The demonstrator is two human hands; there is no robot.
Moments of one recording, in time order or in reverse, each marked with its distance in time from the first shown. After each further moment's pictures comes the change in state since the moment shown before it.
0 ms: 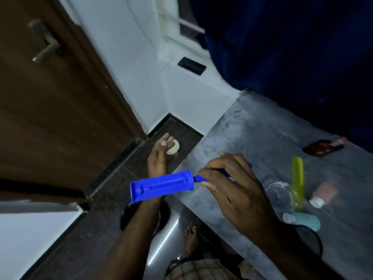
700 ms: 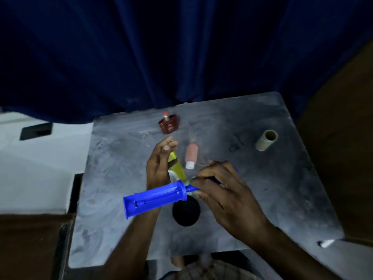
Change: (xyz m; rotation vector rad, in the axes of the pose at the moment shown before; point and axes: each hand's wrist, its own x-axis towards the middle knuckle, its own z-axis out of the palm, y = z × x) left_hand -0.181 -0.080 0.300 0.374 -0.810 0.080; right_hand -0.231 0.085 -0.189 -0.249 0.278 0.599
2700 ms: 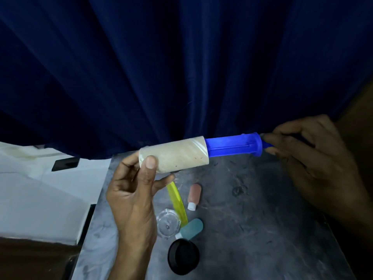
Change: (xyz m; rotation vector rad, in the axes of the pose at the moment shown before) left_hand -0.060 0.157 0.050 -0.270 0.279 0.425; right_hand 0.067 0.110 -0.174 -0.237 0.325 -0.196
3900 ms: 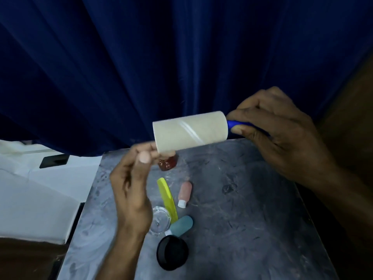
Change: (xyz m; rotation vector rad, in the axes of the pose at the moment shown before) left_hand 0.003 -0.013 0.002 0.202 -0.286 0.210; right_hand 0.053 -0.017 -0.005 0.124 -0.107 -0.117
